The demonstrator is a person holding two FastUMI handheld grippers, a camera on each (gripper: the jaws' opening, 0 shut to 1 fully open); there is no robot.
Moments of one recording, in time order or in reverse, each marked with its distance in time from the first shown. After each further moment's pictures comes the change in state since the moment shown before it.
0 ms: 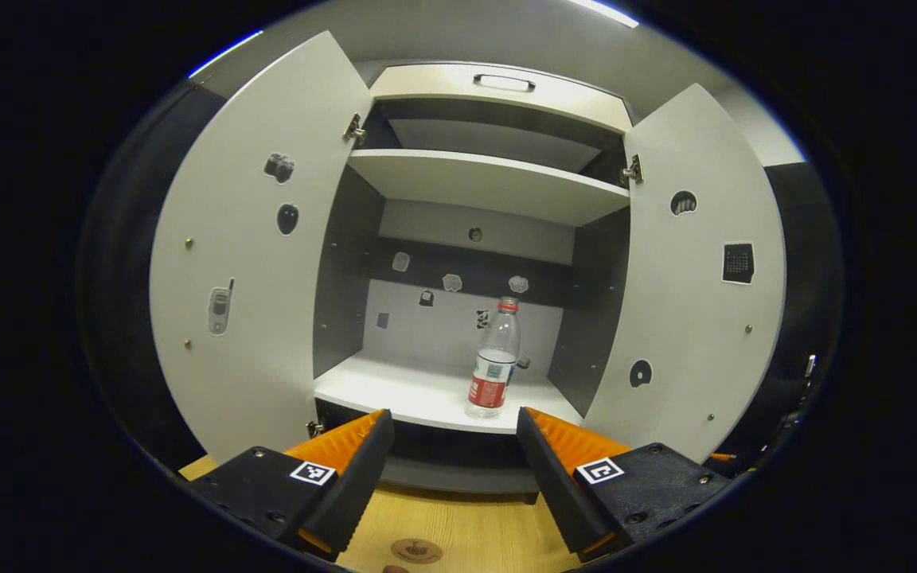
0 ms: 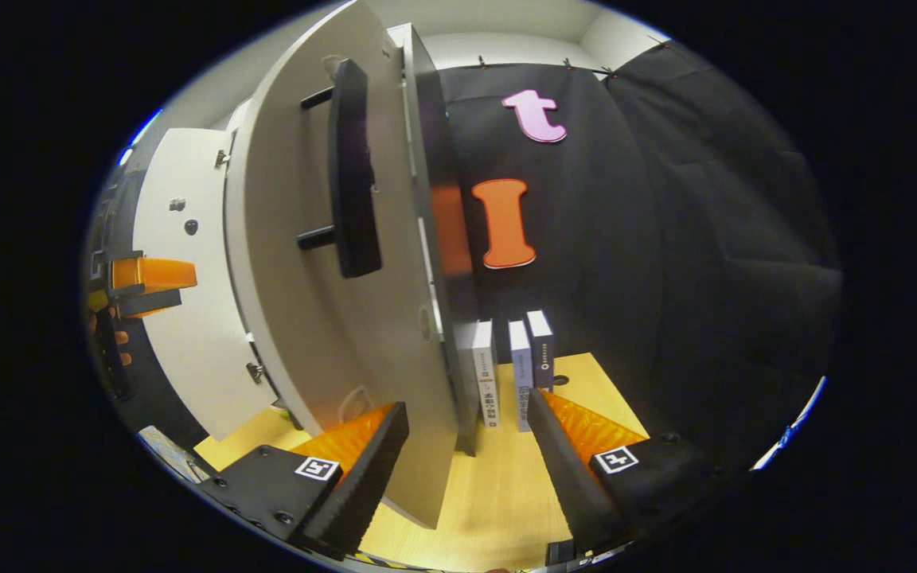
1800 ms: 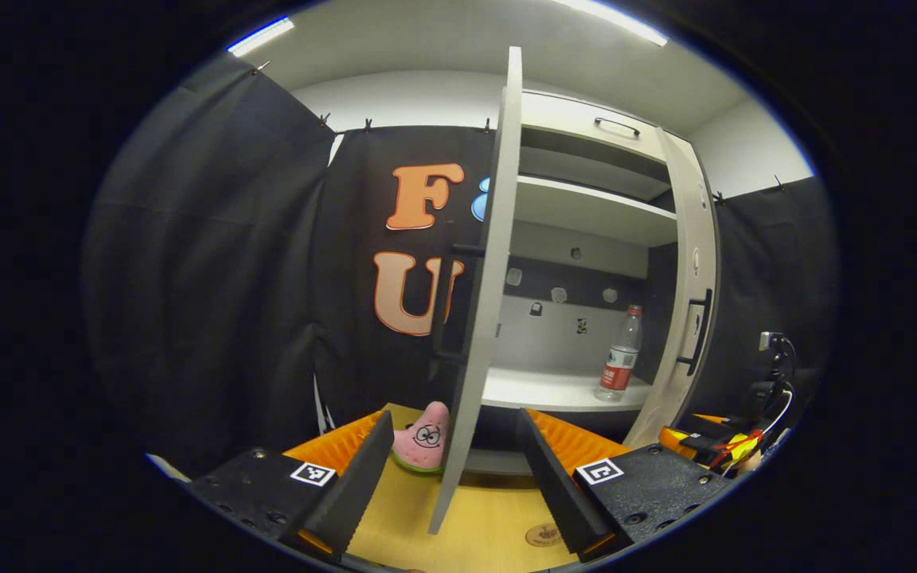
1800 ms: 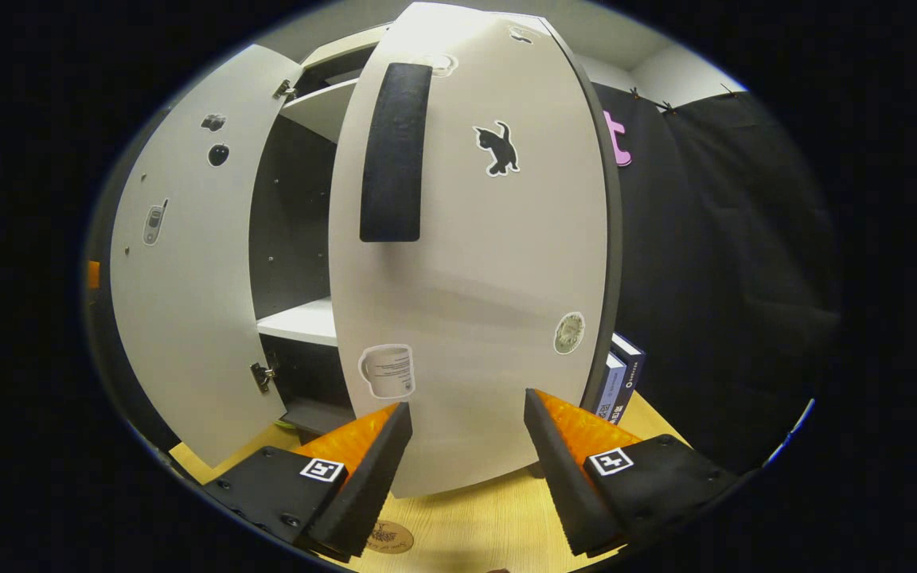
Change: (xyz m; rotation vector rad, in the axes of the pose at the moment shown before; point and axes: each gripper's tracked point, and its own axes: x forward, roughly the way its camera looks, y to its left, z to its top) left arm -0.067 0.269 0.014 0.012 -0.041 0.095; right arm 0.088 0.196 -0.014 -0.123 -0.042 -0.068
